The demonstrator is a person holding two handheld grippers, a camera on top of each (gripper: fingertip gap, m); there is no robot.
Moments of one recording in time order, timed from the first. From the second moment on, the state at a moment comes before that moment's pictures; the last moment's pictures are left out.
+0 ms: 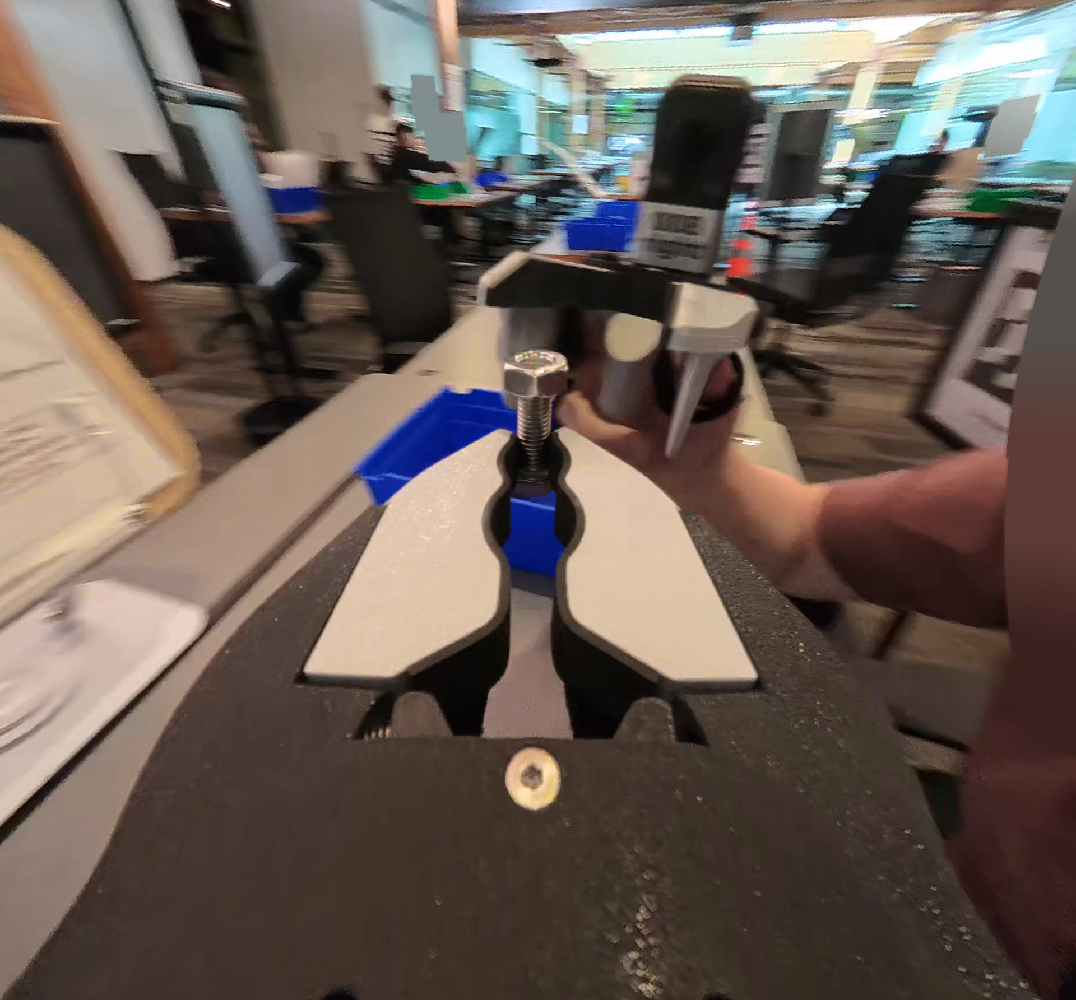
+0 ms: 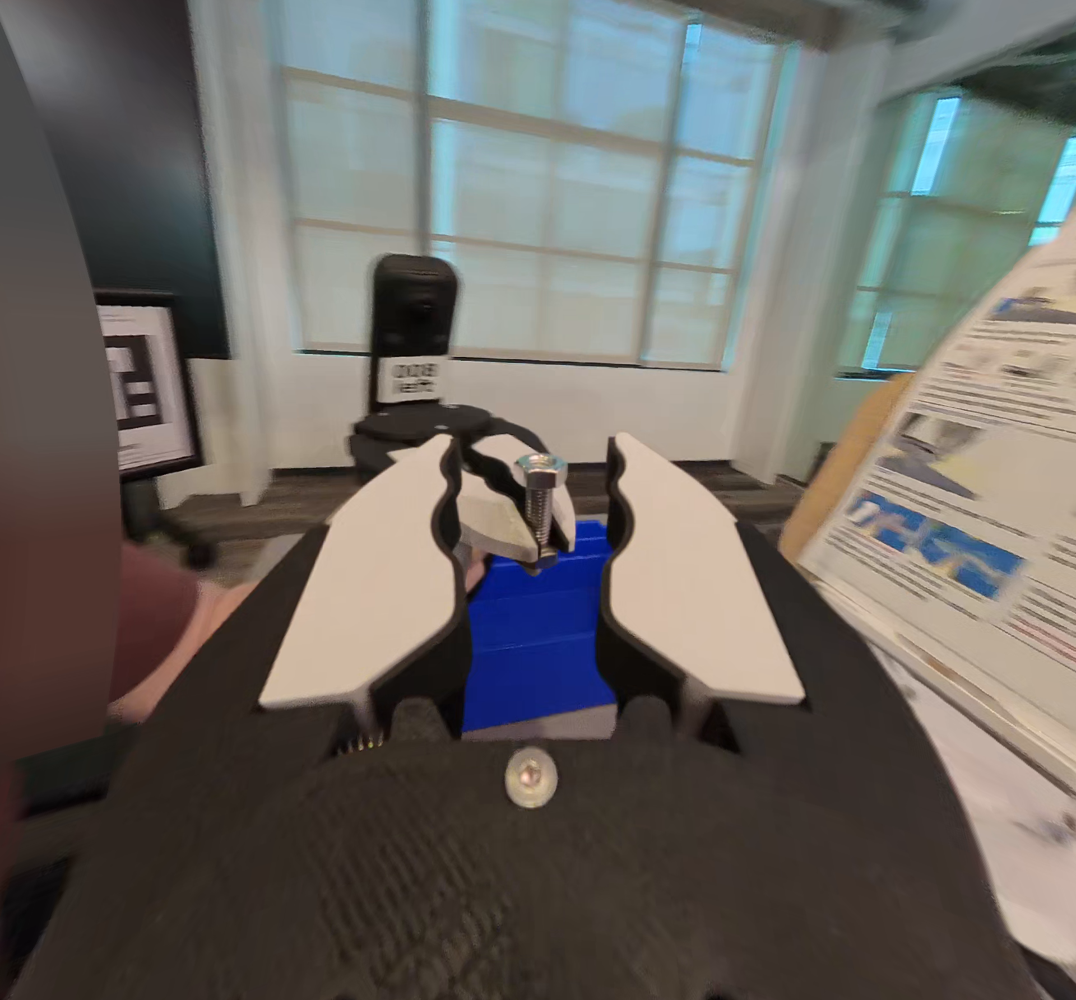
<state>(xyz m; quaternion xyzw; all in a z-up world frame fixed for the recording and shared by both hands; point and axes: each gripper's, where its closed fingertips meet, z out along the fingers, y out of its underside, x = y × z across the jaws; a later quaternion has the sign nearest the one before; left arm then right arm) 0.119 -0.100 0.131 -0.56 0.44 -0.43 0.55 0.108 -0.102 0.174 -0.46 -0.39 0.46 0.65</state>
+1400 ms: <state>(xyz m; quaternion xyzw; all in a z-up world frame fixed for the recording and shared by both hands) 0.136 -0.183 0.109 -0.47 0.58 -0.57 0.33 0.142 -0.144 0.160 -0.37 -0.53 0.66 0.39</state>
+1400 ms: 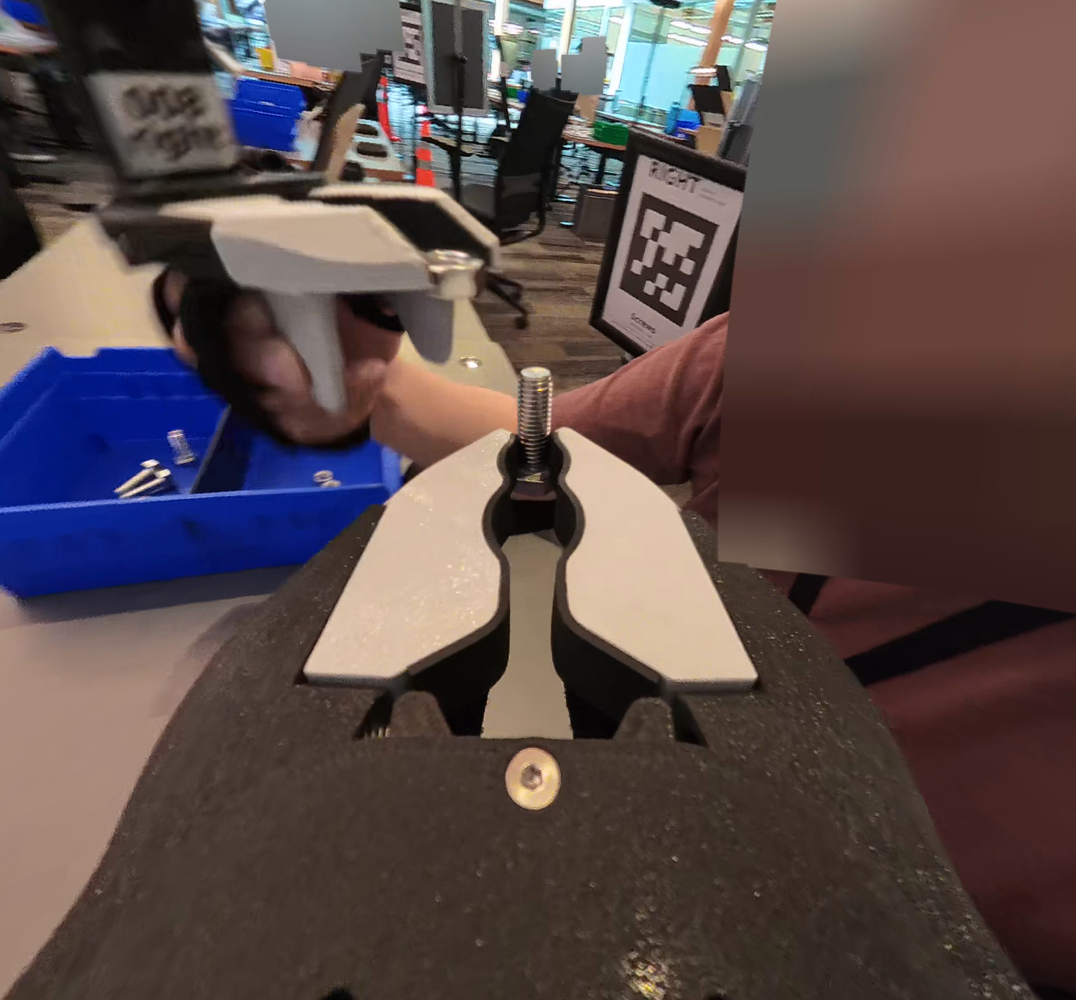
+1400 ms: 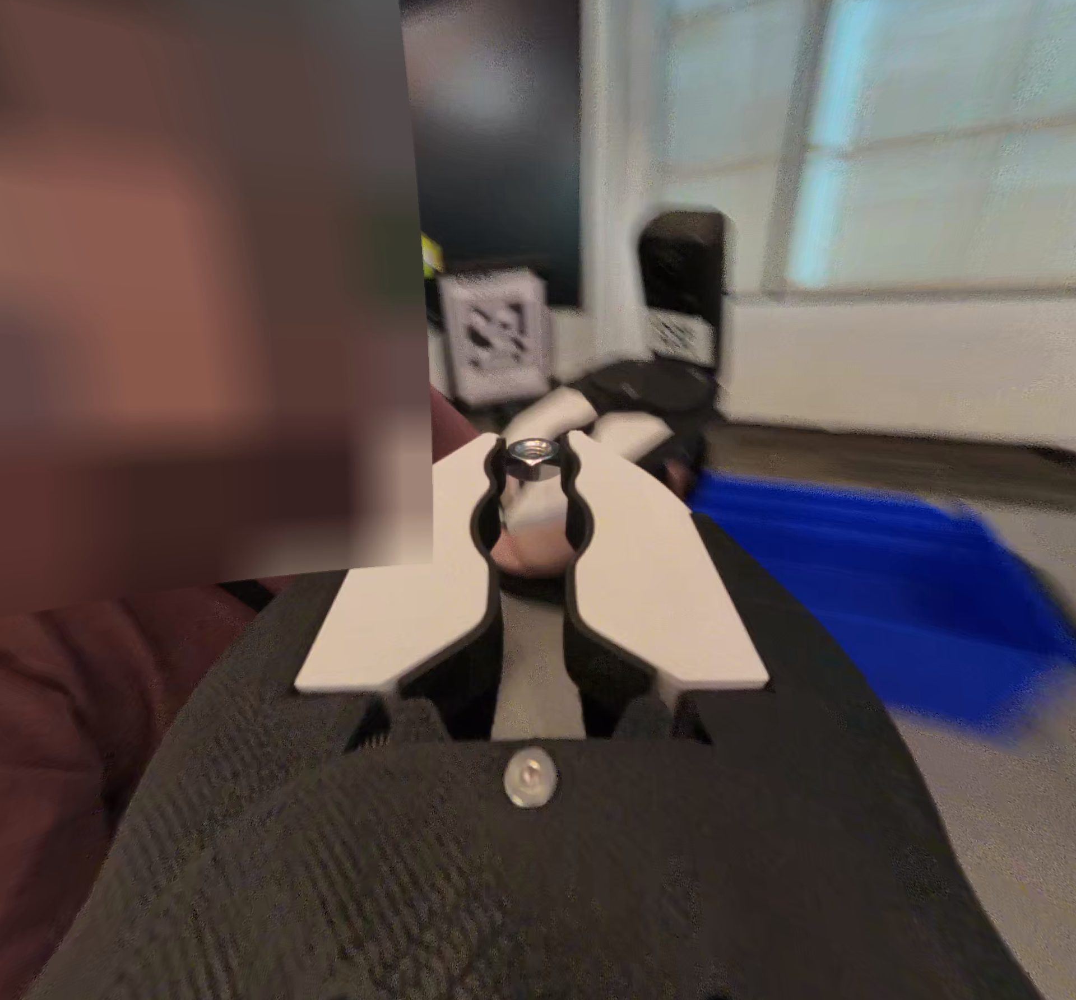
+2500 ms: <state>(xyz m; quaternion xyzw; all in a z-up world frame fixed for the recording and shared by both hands) 0.106 -0.150 0.120 -0.52 0.56 -0.50 0.40 0.398 -0.068 -0.131 -0.92 -0.35 0.18 -0.02</state>
